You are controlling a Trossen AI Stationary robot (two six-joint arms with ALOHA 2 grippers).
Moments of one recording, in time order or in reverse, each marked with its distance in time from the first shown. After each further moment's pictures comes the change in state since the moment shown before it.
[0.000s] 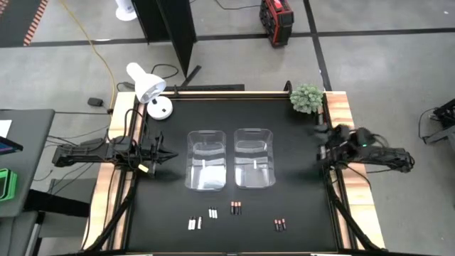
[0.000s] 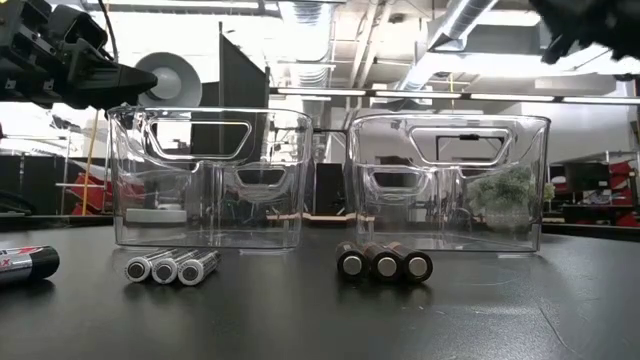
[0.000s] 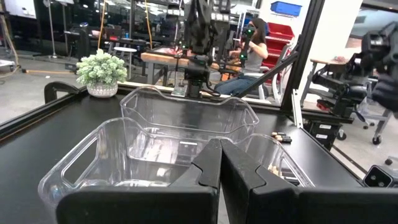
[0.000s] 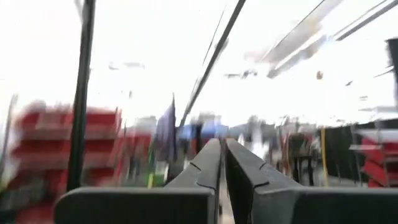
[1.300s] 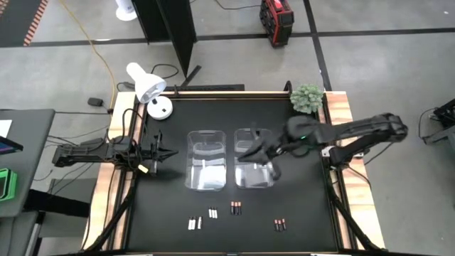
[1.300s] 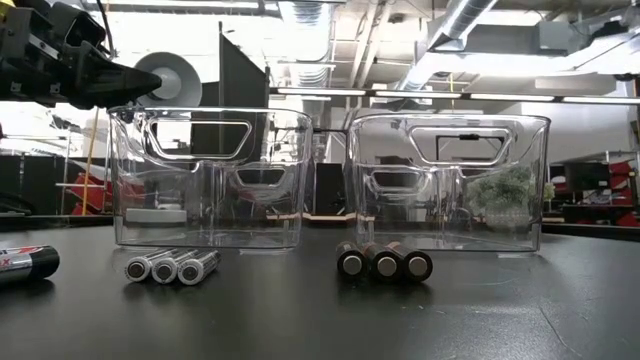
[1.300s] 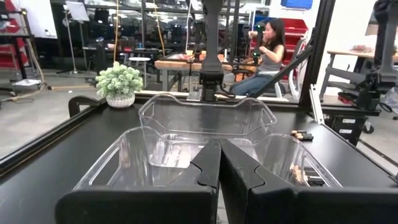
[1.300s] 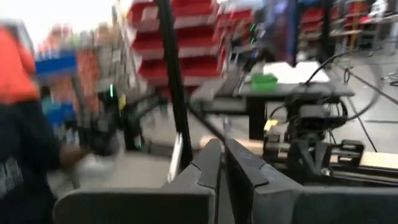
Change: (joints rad) left arm 0.002 0.000 0.000 0.015 -0.059 0.098; right arm 0.262 1.312 1.016 -0.323 -0.262 0.003
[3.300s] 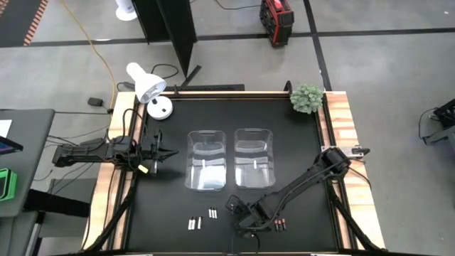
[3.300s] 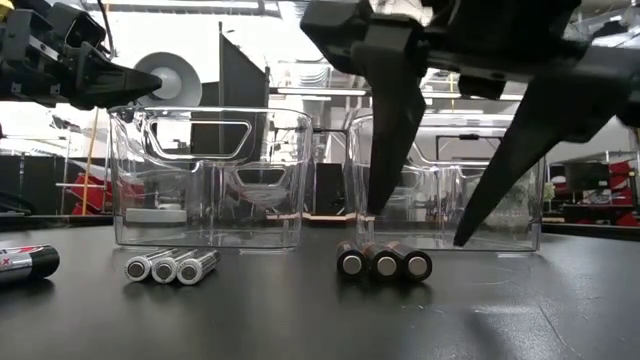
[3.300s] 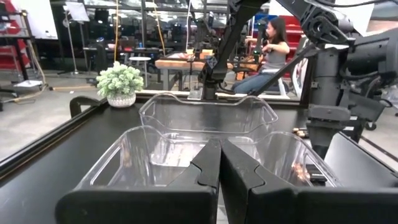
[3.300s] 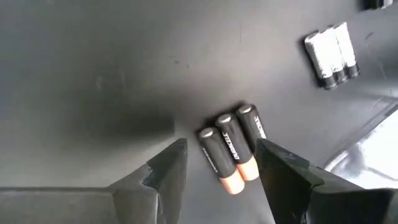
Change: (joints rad) left arm 0.000 0.000 0.000 -0.020 0.001 0.009; right arm 0.411 0.807 0.472 -0.881 0.488 -0.626
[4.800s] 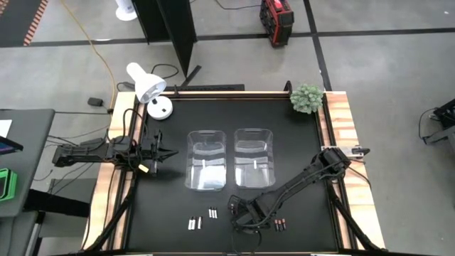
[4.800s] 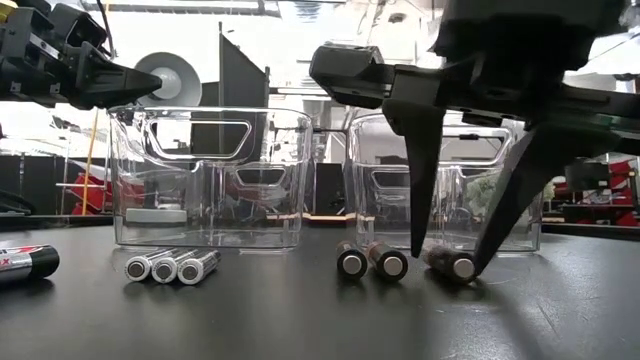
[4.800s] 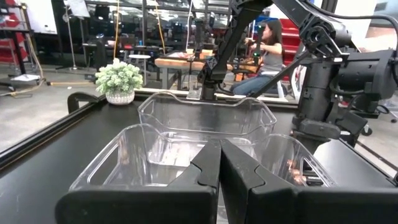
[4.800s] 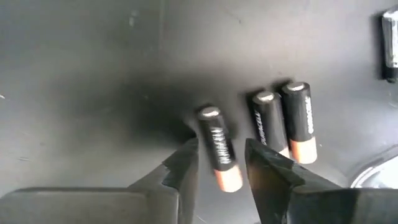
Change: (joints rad) left arm 0.000 0.000 0.000 -0.001 0.000 -0.031; right arm -0.023 0.024 -0.001 -0.089 -0.057 -0.139
